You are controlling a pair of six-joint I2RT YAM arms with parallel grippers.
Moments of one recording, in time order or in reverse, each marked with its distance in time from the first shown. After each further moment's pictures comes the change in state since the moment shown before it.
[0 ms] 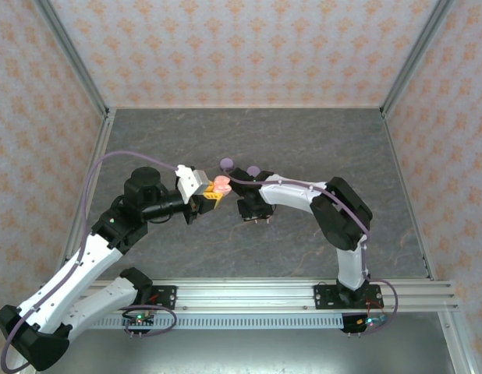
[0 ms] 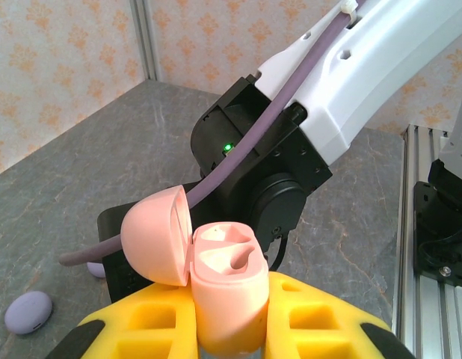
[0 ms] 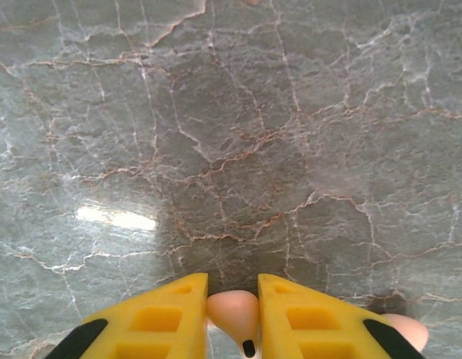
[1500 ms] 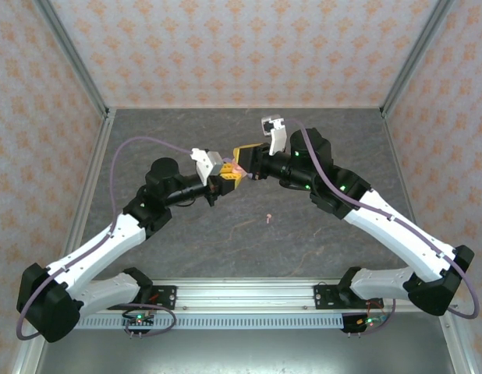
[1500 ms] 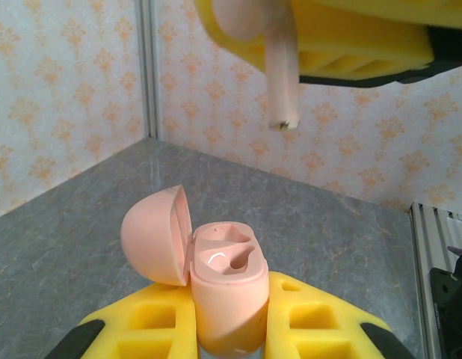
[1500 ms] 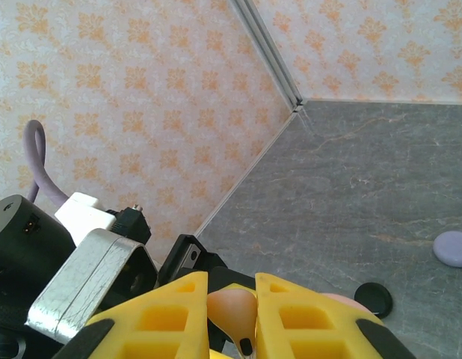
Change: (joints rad) left arm -0.033 0.244 -0.047 0.507 -0.003 -0.185; right arm 0.000 -0.735 0.019 0.438 -0.212 -0.101
